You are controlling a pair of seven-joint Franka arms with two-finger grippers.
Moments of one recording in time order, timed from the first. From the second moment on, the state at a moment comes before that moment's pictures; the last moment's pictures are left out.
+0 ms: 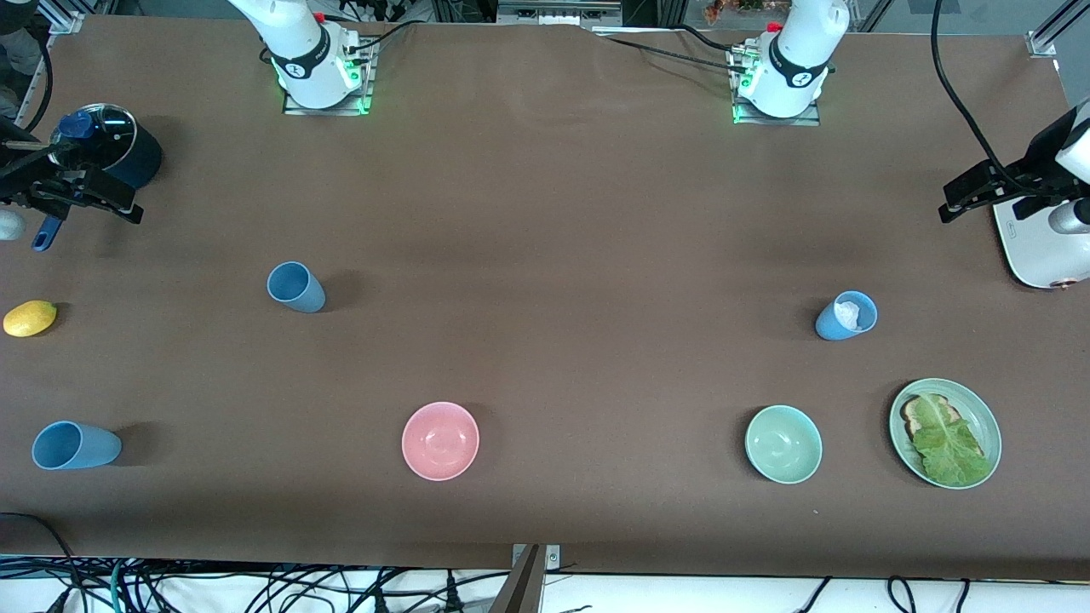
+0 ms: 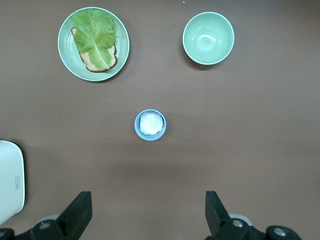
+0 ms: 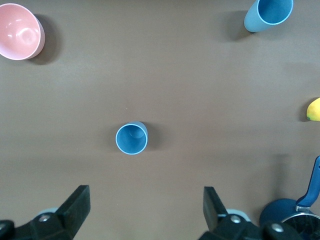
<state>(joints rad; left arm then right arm) 0.01 -0.03 0.03 -1.65 -0.01 1.61 -0.02 -0.06 0.03 0.03 -1.58 0.00 1.60 0.02</state>
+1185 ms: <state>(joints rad) 0.08 -0.01 0.04 -1.65 -0.01 1.62 0.11 -0.06 0.03 0.03 -1.58 0.00 1.60 0.02</state>
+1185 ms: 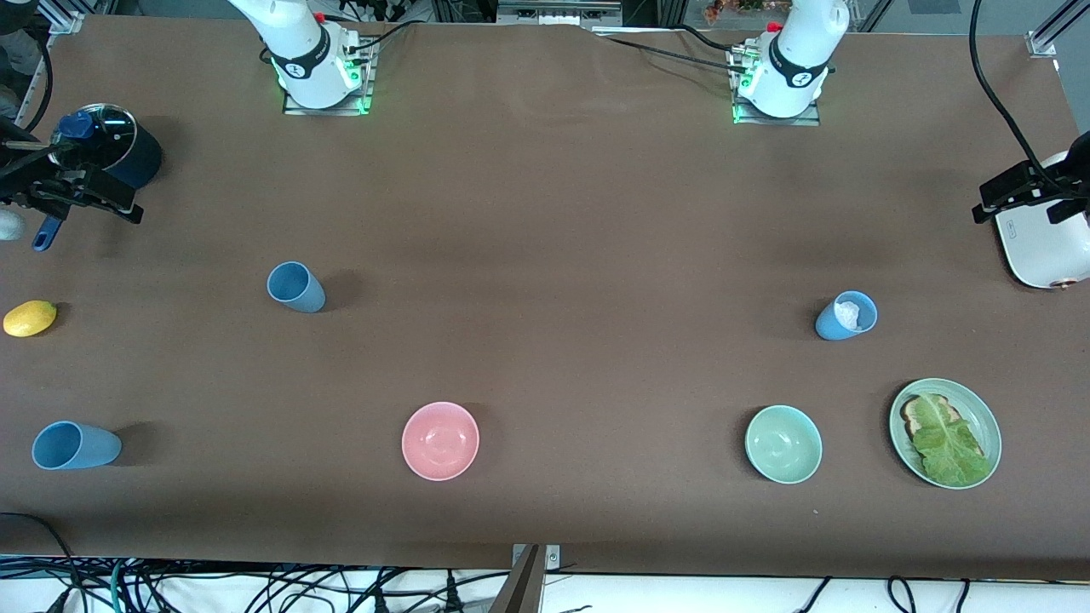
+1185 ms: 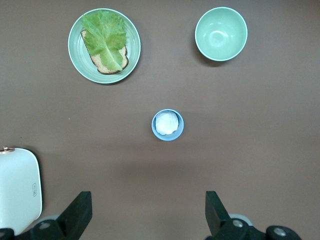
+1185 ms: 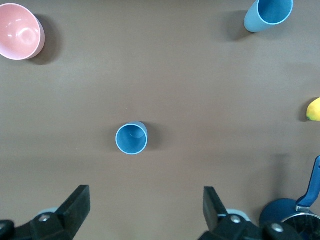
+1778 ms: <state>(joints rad) 0.10 0.06 0.04 -1.65 -0.01 1.71 0.15 -0.06 0.03 0.03 -1.58 0.00 1.60 0.02</state>
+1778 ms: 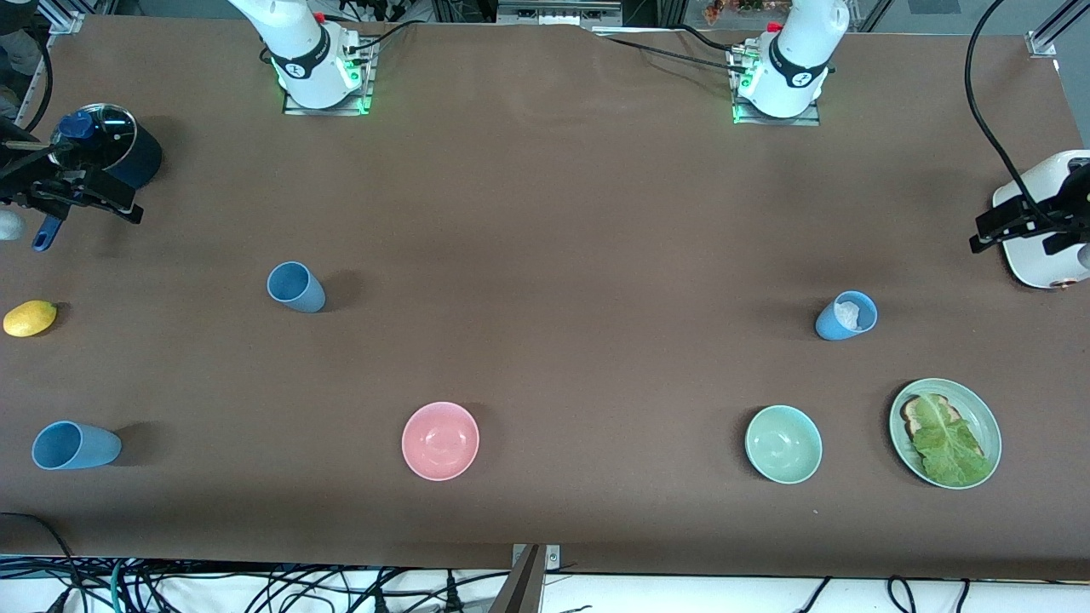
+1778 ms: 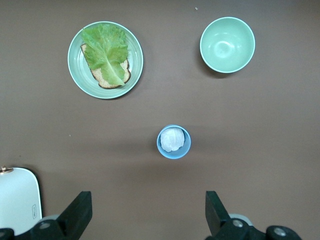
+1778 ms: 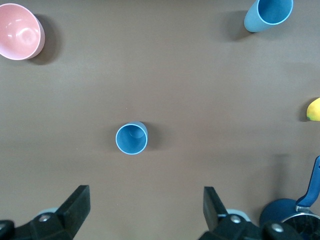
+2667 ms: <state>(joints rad) 0.10 0.19 0.04 -1.75 -0.01 1.97 0.16 -0.06 0.05 0.03 -1.60 0.00 1.60 0.01</state>
